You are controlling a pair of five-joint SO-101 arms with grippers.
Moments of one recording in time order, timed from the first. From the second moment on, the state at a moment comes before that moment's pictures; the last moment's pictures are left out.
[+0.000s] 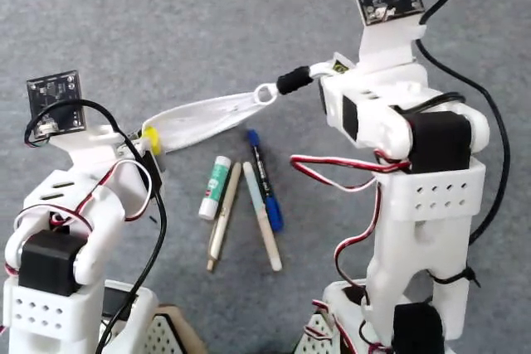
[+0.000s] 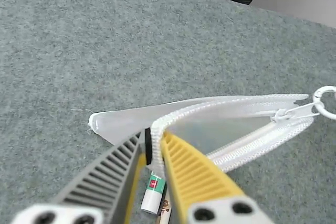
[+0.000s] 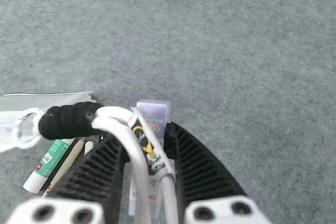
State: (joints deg) left arm 6.2 -60.8 32.0 74.8 21.2; right arm -4.9 -24.8 -11.6 90.4 8.0
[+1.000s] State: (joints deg) left arm 6.2 -60.8 32.0 74.9 18.1; right arm -16.3 -42.4 2.7 86.4 12.6
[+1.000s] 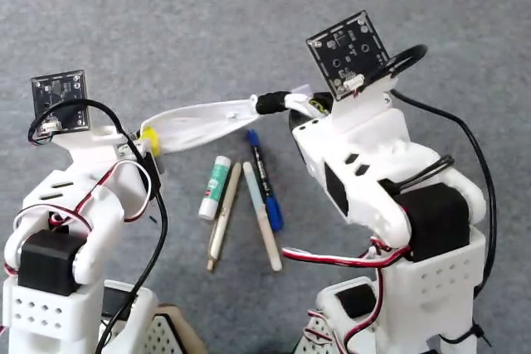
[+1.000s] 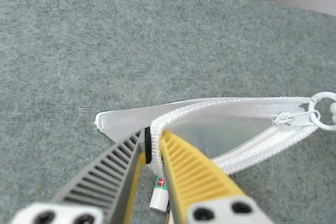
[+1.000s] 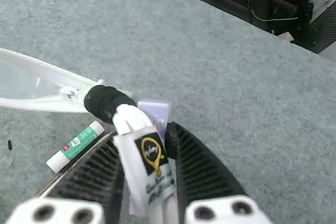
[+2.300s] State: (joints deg) left arm 6.2 -60.8 32.1 74.8 17.8; right arm -2.4 -42.4 3.0 86.4 12.7
